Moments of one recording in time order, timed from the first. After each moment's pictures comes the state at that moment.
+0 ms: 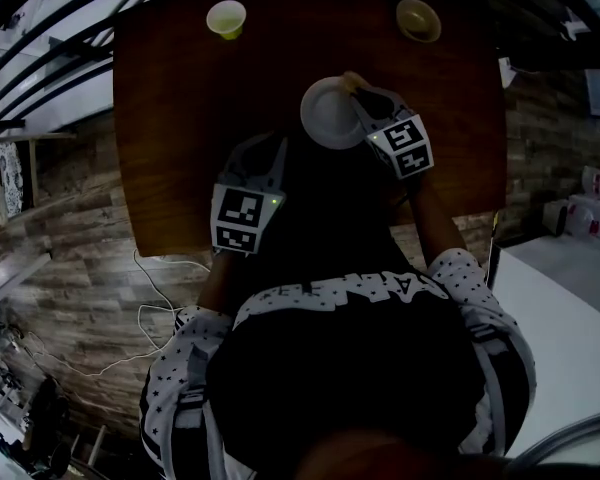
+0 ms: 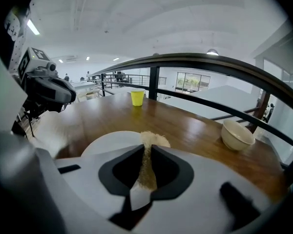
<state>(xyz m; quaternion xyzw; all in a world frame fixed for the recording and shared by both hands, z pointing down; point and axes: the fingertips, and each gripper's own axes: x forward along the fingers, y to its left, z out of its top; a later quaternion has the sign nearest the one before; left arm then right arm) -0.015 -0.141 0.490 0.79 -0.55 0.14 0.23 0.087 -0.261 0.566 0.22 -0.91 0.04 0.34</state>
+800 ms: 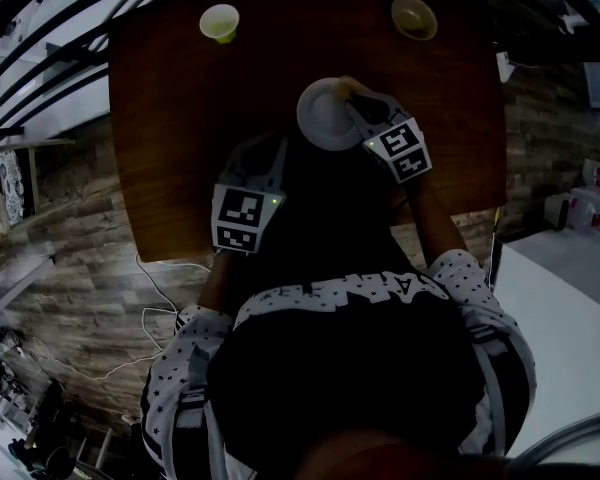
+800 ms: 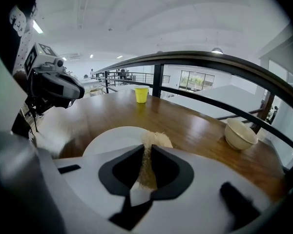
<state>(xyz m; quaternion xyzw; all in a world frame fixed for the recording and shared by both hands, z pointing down) -0.009 -0.149 0.495 0.80 -0.54 0.15 0.23 0.090 -0.249 0.572 0.20 -0.91 0.04 0.36</state>
